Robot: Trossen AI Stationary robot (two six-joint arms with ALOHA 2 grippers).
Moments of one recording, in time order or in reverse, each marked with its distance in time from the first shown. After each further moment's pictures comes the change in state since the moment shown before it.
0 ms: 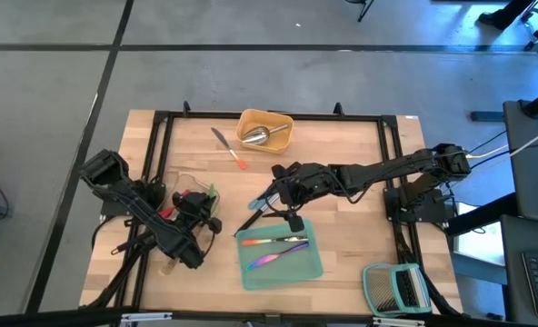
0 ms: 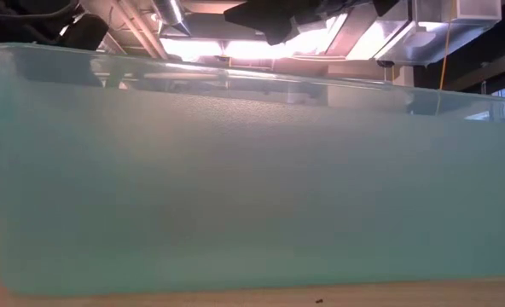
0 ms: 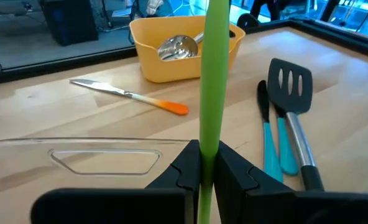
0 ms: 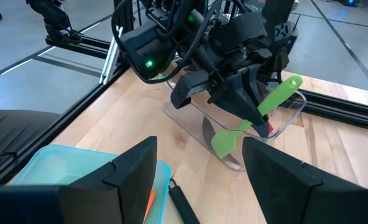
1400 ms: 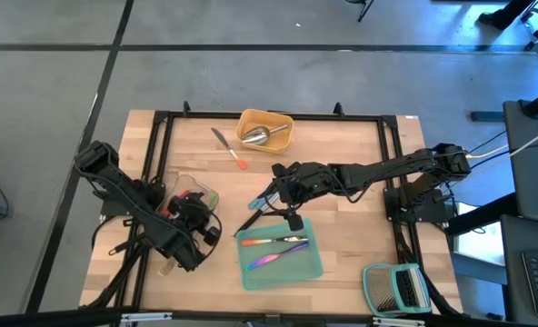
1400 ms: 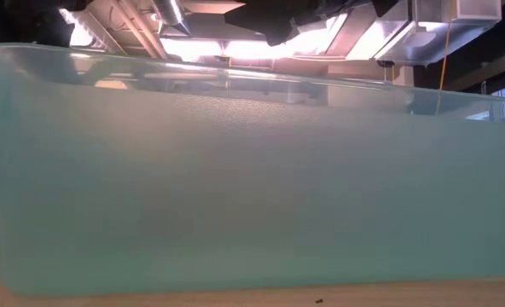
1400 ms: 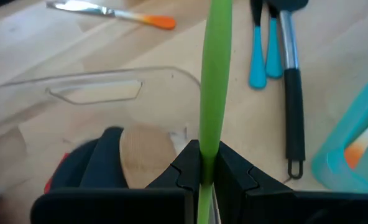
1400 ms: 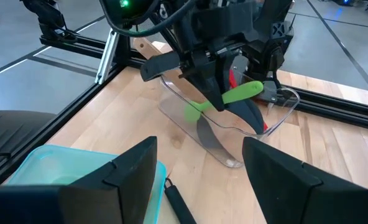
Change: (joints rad) left arm 0.008 -0.123 0.167 -0.013 0.405 0.341; right arm -0.006 0.001 0.000 0.000 0.010 0.000
